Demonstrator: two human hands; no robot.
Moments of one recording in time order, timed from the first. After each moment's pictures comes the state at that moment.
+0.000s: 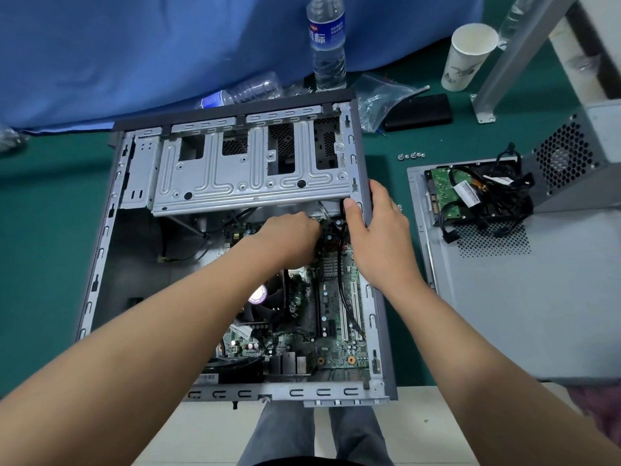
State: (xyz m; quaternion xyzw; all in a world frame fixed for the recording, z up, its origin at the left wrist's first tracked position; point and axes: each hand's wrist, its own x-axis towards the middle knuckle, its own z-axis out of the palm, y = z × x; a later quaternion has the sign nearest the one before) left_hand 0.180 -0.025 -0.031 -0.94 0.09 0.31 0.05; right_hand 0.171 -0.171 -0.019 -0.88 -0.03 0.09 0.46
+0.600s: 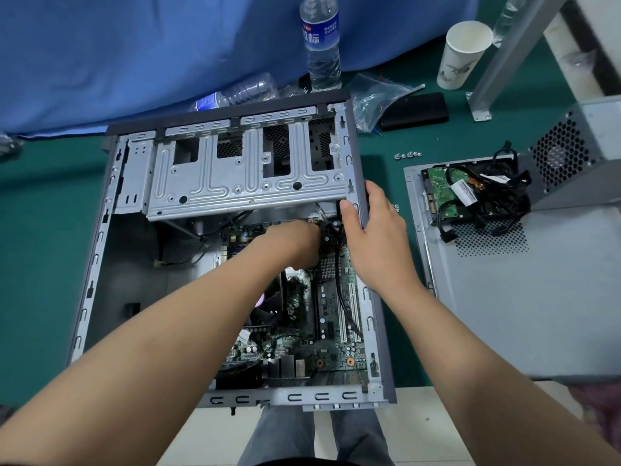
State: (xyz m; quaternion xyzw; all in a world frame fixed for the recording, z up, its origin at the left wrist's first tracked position) left_hand 0.191 -0.038 -0.040 -0.90 0.03 0.43 0.03; right_hand 0.170 -0.171 -0.020 -0.88 -0.02 0.09 0.46
